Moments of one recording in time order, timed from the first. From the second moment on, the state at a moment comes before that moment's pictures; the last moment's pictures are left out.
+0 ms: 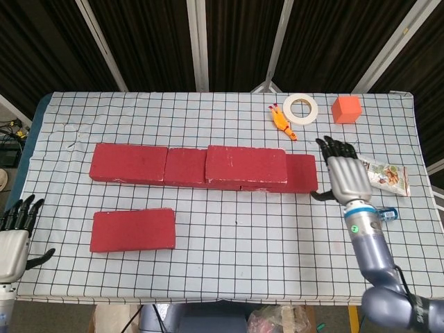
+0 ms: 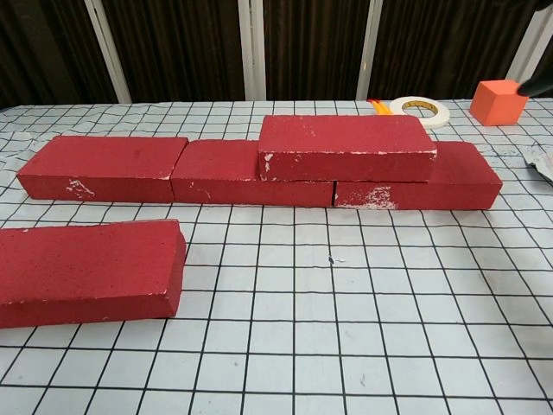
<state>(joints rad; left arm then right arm) -0.04 -1.16 -0.01 -1.79 1.47 1.54 0.29 0.75 -0.93 0.25 -2.16 -0.55 1.24 -0.53</state>
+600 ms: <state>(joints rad) -0.16 -1.15 -0.03 -1.89 1.44 1.35 0.30 0.17 -0.96 -0.08 -2.05 -1.34 1.54 -0.15</state>
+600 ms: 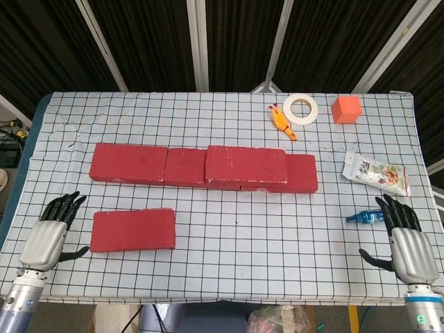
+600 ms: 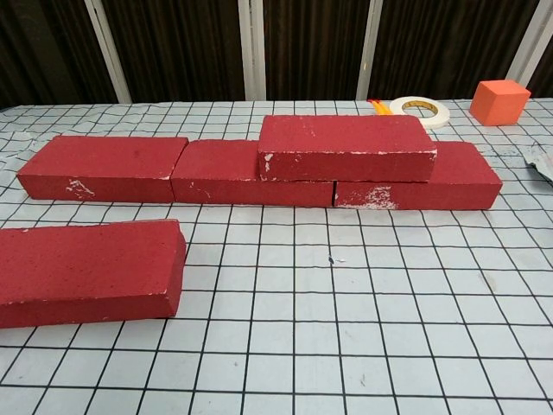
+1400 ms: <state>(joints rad) -0.36 -1.26 -0.05 -2.00 1.03 1.18 0.69 0.09 -1.03 -0.08 -1.96 -1.39 1.48 -0.14</state>
